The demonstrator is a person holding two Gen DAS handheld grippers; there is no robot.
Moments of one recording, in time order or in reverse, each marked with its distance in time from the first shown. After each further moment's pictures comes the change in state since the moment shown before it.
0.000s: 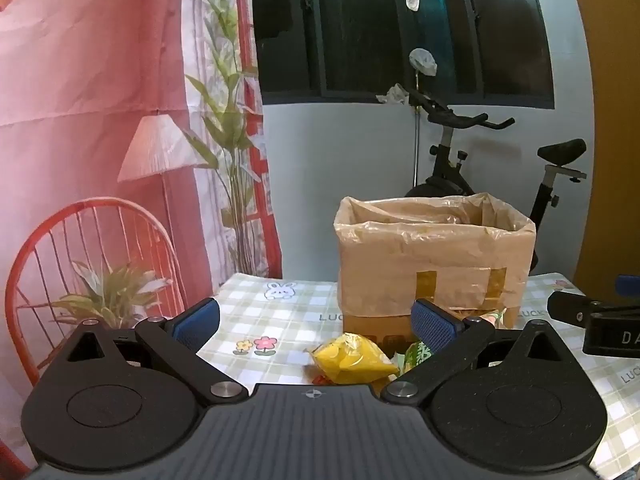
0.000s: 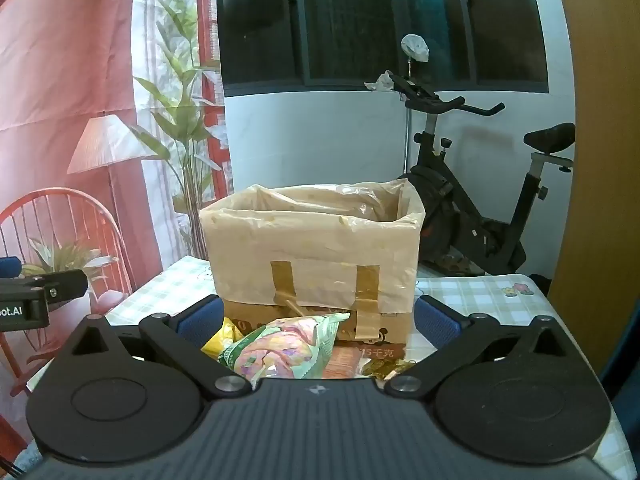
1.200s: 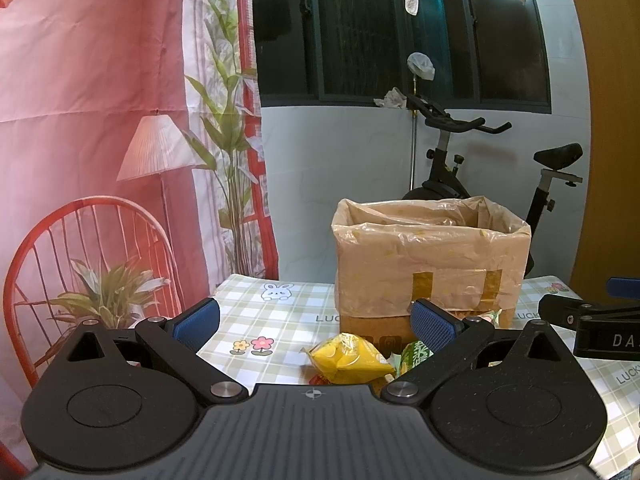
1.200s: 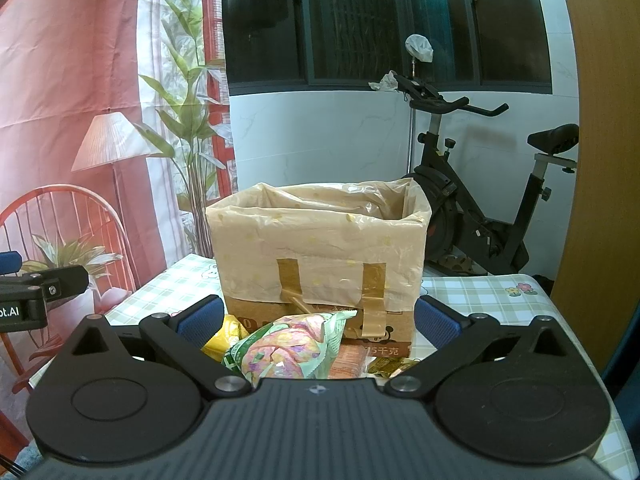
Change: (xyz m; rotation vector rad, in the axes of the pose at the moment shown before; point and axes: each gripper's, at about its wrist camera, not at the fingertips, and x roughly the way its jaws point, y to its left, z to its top) left arm -0.004 -0.001 0.000 -0.001 0.007 0.005; right arm -0.002 0.005 -0.002 -0.020 0.004 0.000
